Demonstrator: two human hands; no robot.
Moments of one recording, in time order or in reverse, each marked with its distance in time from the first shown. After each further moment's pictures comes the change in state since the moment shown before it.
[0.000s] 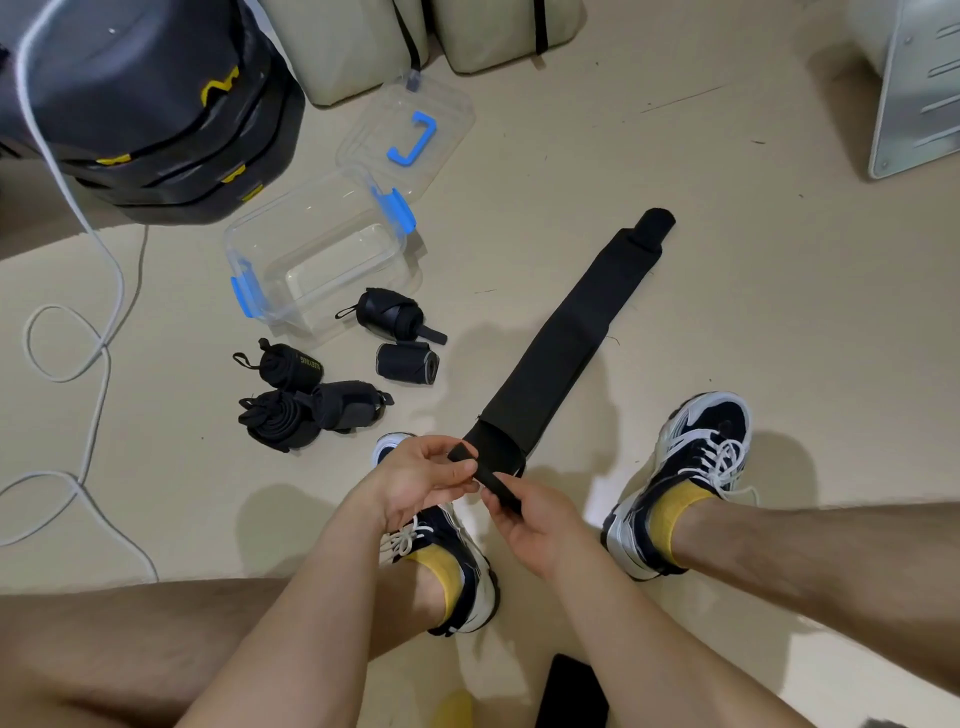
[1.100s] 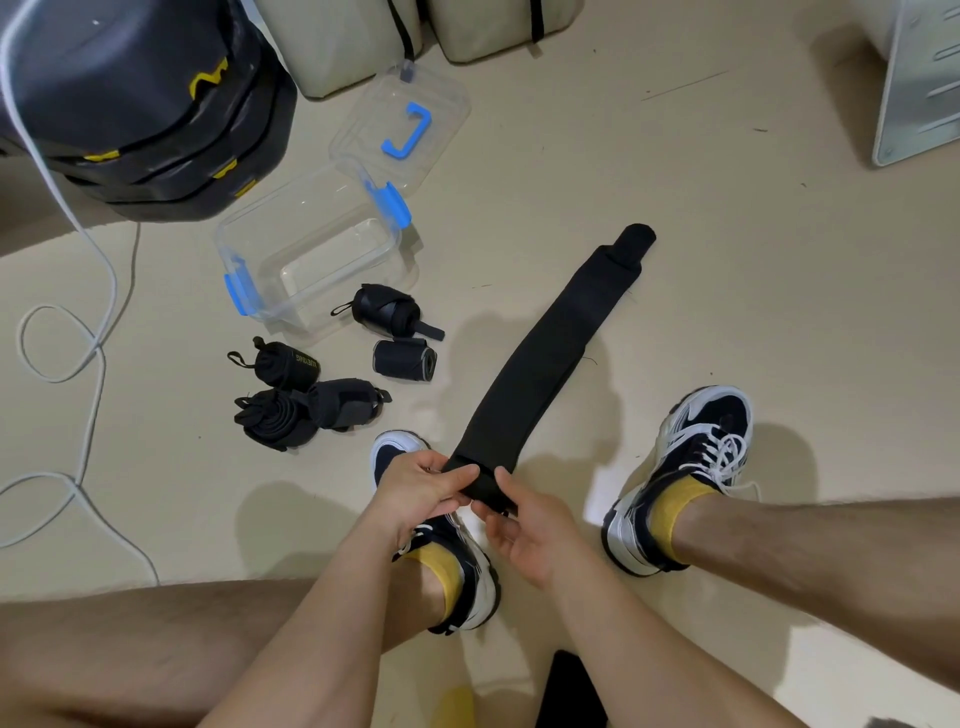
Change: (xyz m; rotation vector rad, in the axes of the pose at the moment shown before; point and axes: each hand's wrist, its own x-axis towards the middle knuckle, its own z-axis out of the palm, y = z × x) left_hand 0.009 -0.028 0.005 0.108 0.234 0.011; right_hand -0.004 0.007 -0.005 -0.089 0.004 0.025
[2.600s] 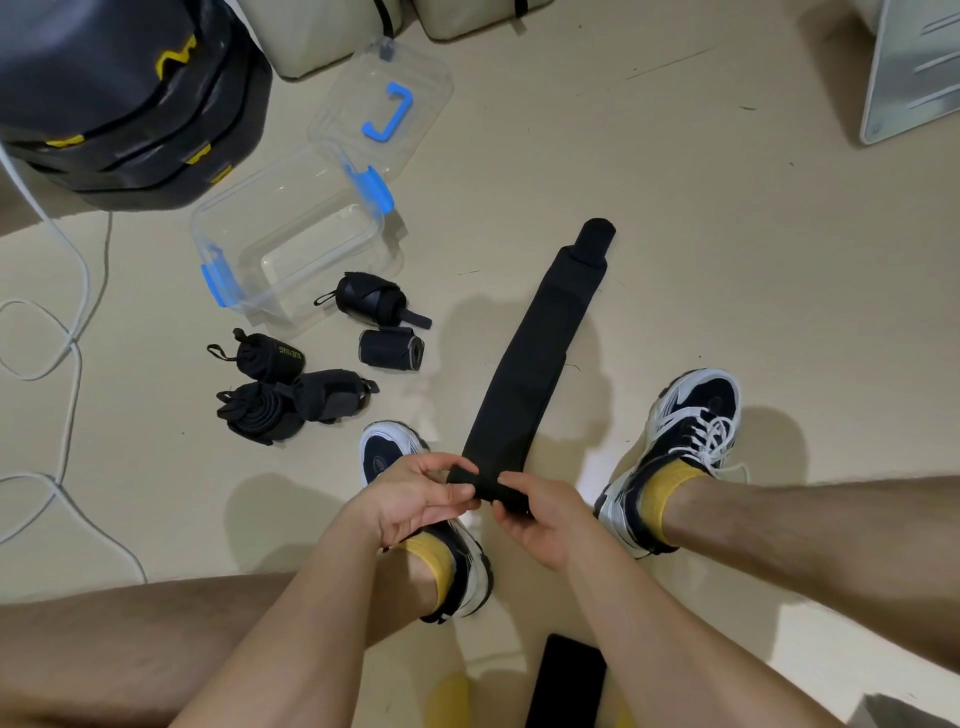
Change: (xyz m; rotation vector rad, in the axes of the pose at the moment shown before) left_hand 0.000 -0.003 -0.004 -0.160 -0.309 -0.150; right_hand 0.003 -0.013 -0.014 -0.038 0.071 -0.002
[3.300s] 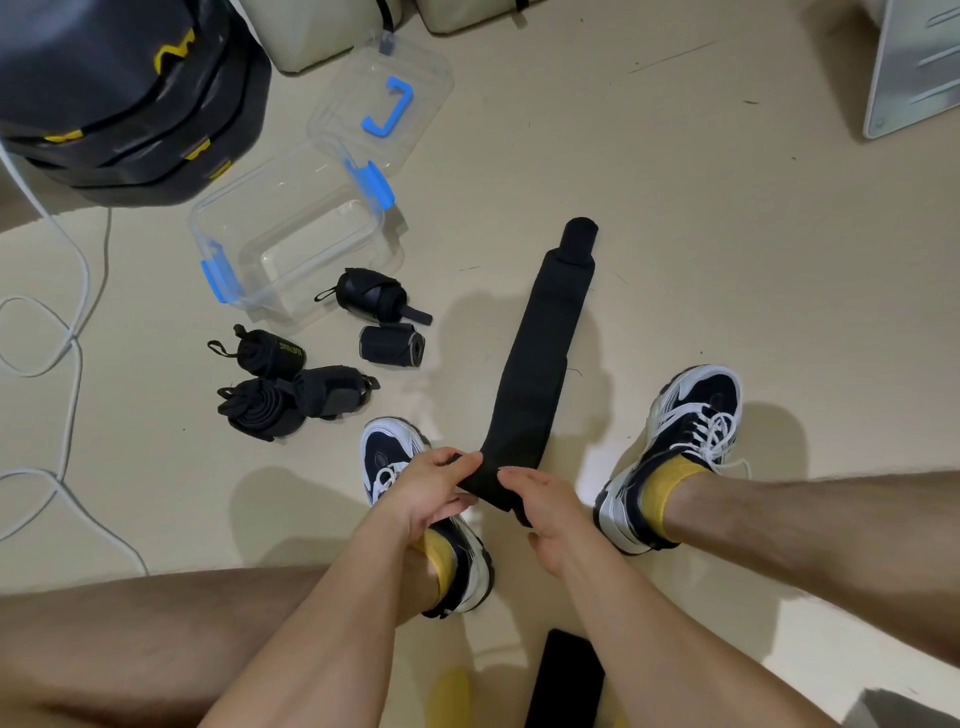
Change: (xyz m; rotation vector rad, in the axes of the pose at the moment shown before) left_hand 0.021 -0.014 0.017 0.117 0.199 0.023; right_hand 0.005 0.010 -0.008 -0.362 0.044 -0.197
